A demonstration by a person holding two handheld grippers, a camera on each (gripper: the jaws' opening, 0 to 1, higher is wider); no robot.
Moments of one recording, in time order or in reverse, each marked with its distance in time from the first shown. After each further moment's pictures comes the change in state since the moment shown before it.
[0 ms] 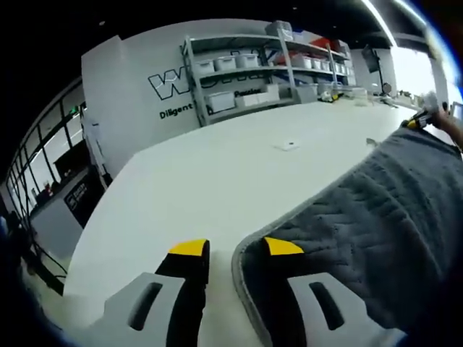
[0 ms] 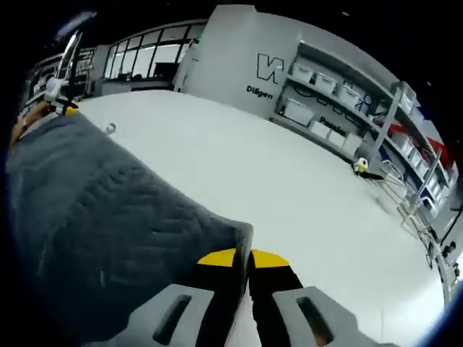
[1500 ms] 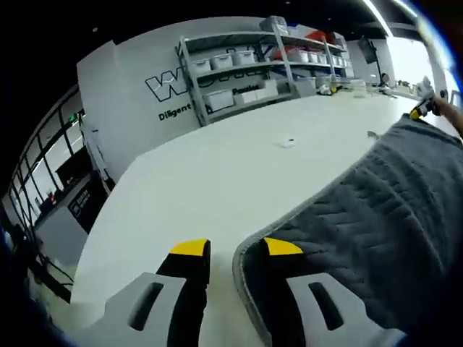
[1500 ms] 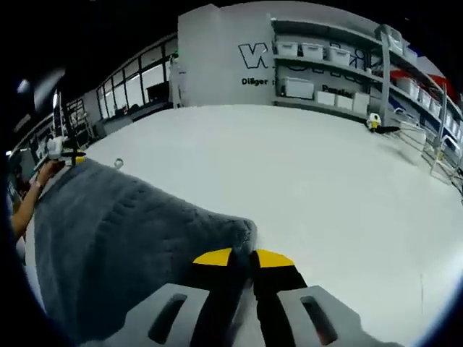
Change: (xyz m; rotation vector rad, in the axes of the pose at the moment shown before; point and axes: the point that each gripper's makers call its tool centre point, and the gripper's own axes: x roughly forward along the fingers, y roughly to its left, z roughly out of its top) left arm 0.003 -0.003 0.002 0.047 0.014 0.015; right arm -0.011 0.002 -0.003 0.265 0.004 0.210
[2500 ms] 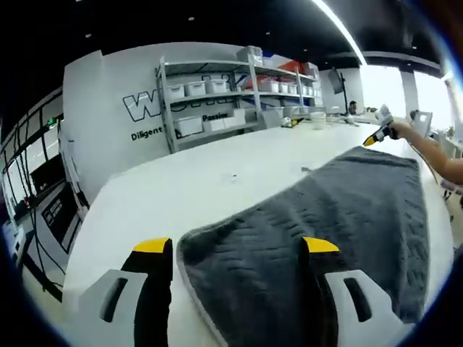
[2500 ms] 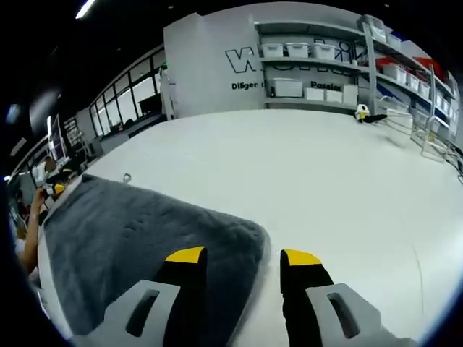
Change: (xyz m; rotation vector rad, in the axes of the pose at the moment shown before) left arm -0.084 -0.046 0.026 -0.032 -0.124 -0.190; right arm -0.020 0.005 -0.010 0.147 0.022 -0.007
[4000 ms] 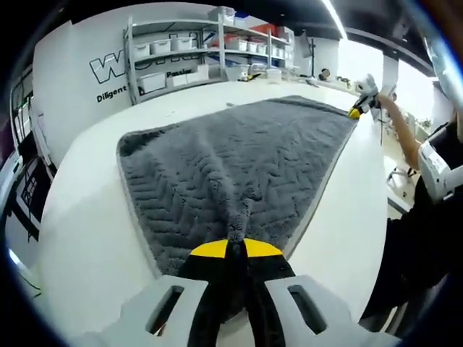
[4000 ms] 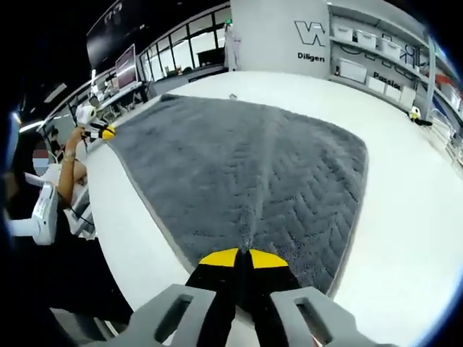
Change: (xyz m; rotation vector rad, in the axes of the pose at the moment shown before) left arm -0.143 -0.127 -0.107 0.011 0.256 -0.243; right arm -0.140 0.128 -0.144 -0.248 0.214 0.256
